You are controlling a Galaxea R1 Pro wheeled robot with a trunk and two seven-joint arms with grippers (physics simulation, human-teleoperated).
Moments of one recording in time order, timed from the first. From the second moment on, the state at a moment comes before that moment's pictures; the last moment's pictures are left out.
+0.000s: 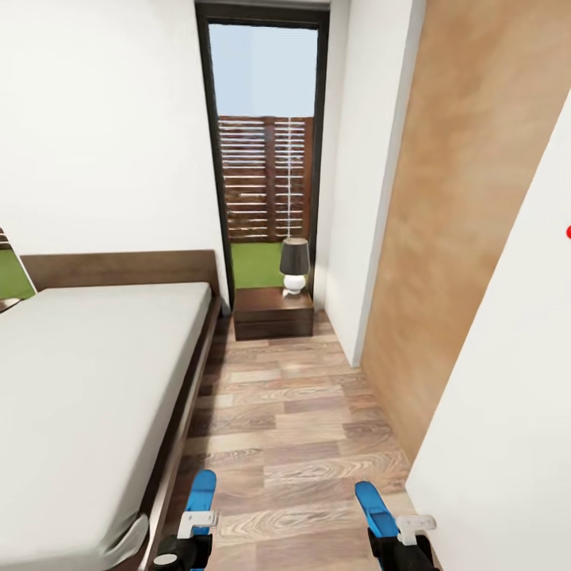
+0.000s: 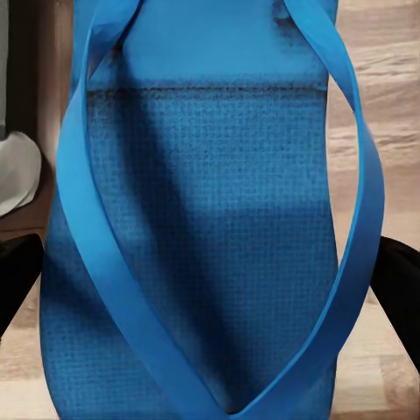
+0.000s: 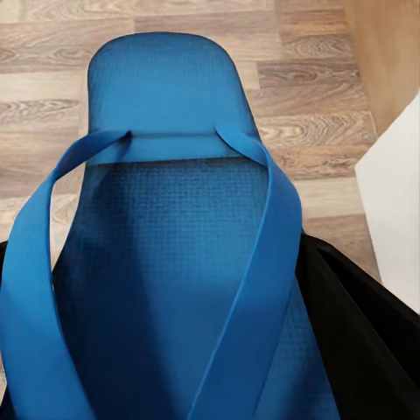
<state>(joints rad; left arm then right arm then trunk) -0.47 -0.03 -0.33 -0.19 0.31 -0.06 0.15 -0.19 -0.01 -0.05 -0.69 0.06 -0.02 0.06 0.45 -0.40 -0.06</state>
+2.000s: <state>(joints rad) -0.47 -0.03 -0.33 -0.19 0.31 -0.06 0.15 -0.19 -0.01 -0.05 -0.66 0.06 -0.02 0.06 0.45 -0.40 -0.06</state>
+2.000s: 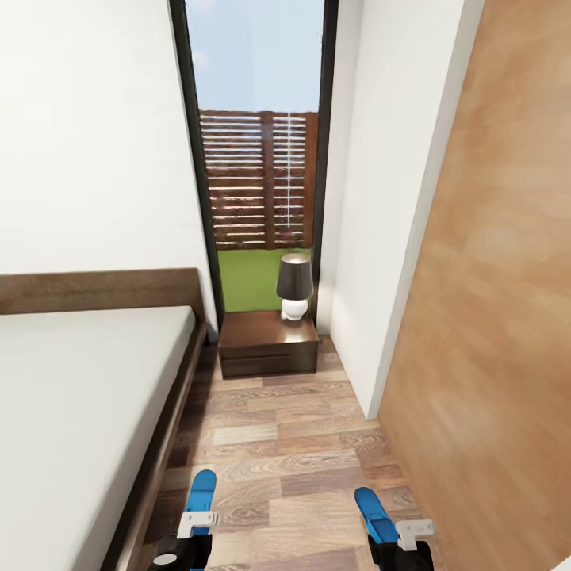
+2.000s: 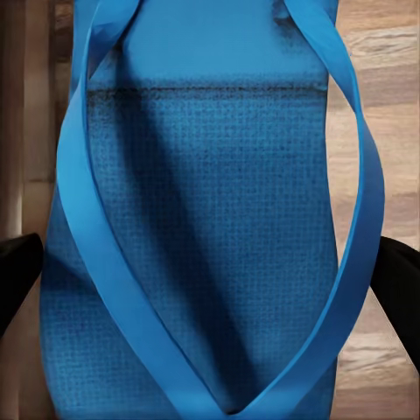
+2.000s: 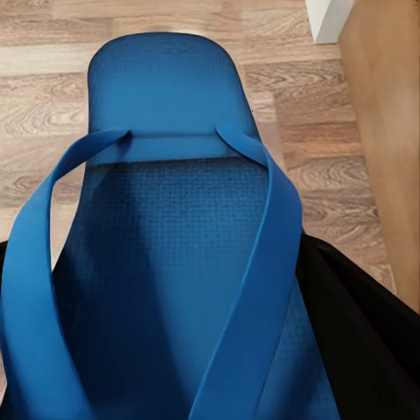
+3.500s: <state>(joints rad) -0.47 -0.02 -0.33 -0.19 0.31 -0.06 0.15 -0.19 -0.01 -0.05 -0.66 0.06 -0.02 0.06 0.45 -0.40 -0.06</state>
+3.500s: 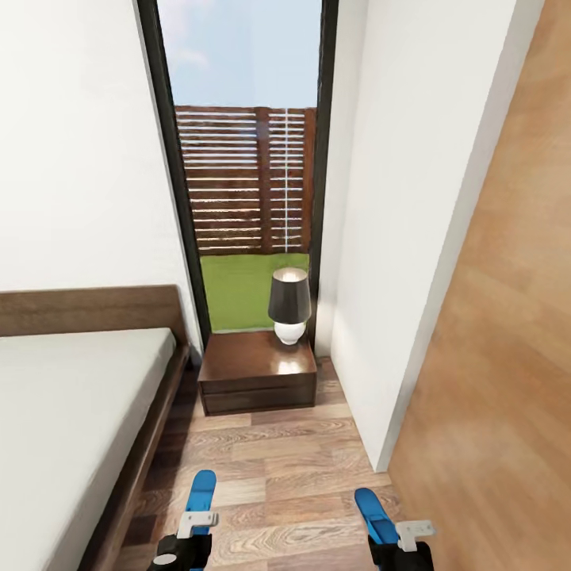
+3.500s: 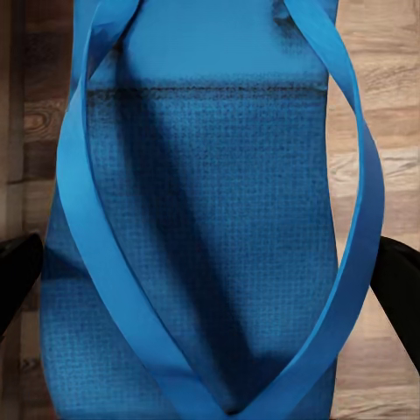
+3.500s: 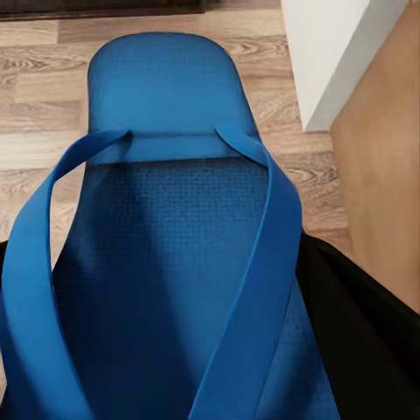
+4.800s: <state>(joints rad) -0.46 -0.02 -0.33 -0.17 0.31 -0.07 0.16 -0.19 -0.01 -0.04 -0.58 0.06 -0.02 0.06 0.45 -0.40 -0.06</state>
